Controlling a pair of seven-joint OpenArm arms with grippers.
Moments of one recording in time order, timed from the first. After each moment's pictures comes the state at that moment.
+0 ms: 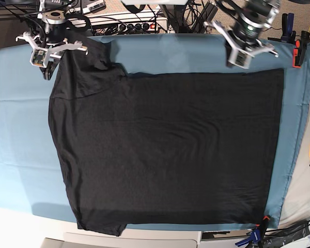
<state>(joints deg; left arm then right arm) 43.4 -19.0 3.9 132.2 -5.8 1.0 36.4 -46.5 7.0 13.7 133.2 -1.1 -12.4 -22.9</state>
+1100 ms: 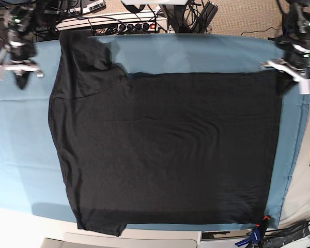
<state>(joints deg) 34.0 -17.1 -31.2 119.6 -42.5 -10.5 38.3 -28.7 9.8 45.2 114.4 39.6 3.8 -32.8</state>
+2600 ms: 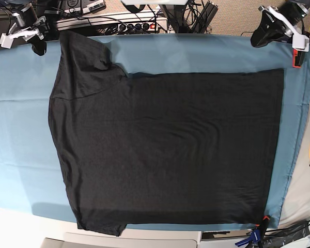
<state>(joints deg) 50.8 -13.5 -36.5 111.8 -73.8 -42.7 49.6 -36.5 10.3 51.8 94.5 67.2 32.4 -47.1</state>
